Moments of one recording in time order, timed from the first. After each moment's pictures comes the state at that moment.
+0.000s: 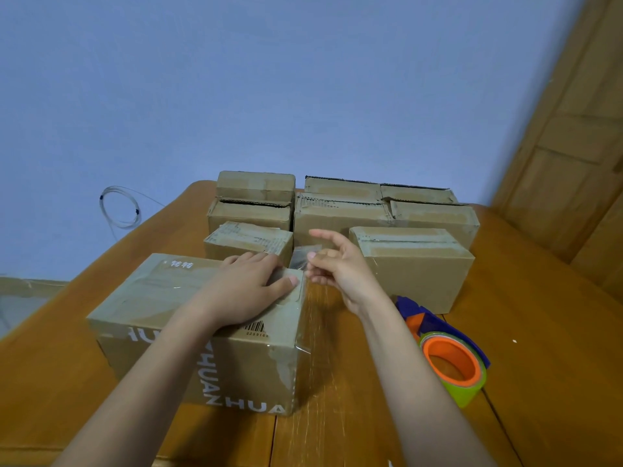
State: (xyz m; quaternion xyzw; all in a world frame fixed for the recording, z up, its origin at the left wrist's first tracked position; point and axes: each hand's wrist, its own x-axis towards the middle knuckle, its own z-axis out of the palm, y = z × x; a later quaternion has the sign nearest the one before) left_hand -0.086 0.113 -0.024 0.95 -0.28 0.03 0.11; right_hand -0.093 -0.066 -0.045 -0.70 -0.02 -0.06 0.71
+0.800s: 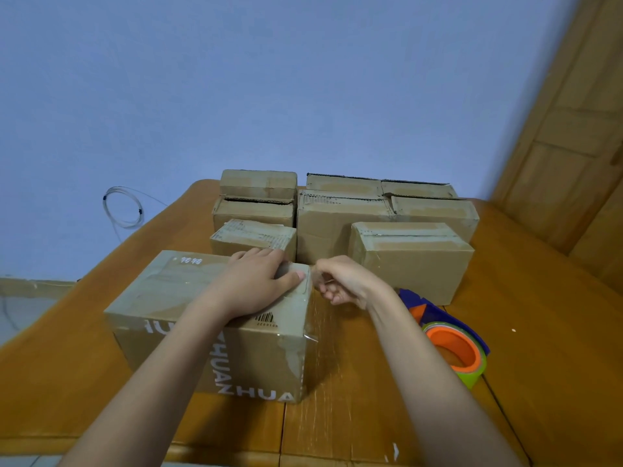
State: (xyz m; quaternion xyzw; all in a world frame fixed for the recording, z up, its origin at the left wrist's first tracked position) left_hand -0.085 0.113 -0.027 0.96 -0.27 0.02 0.11; right_hand -0.090 -0.071 -0.052 -0.80 0.05 0.11 0.59
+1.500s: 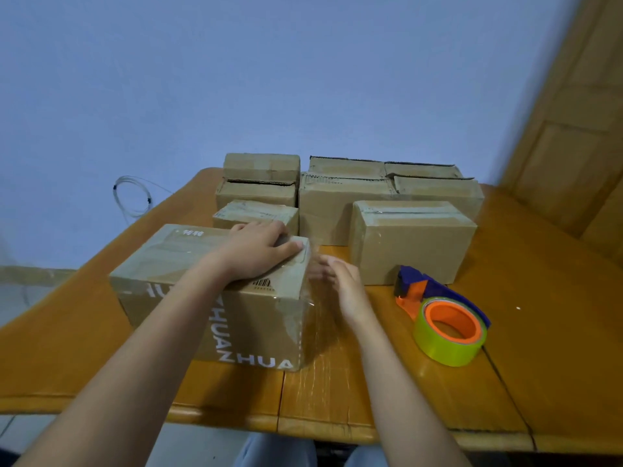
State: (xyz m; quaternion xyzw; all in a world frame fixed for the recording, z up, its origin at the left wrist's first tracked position) left_hand -0.093 0.107 -0.019 0.96 -0.24 0.01 0.12; right_hand -0.121 -0.055 -0.121 -0.70 -0.04 -0.12 0.70
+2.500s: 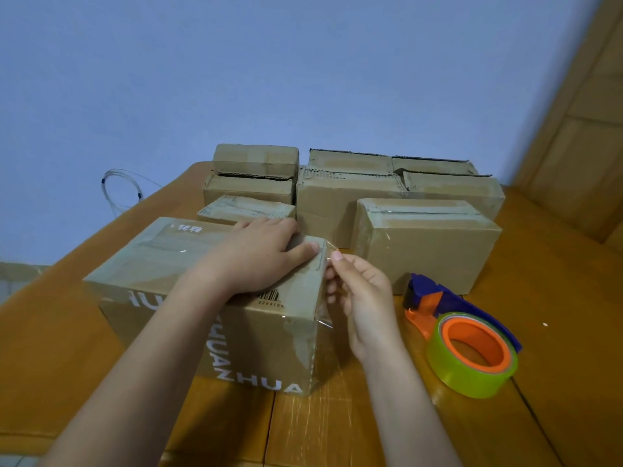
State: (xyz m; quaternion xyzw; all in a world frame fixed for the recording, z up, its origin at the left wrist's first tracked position) left_hand -0.088 0.086 -0.023 0.95 -0.28 0.06 0.09; right_hand -0.143 -0.050 -0.096 -0.59 0.04 -0.15 0.79
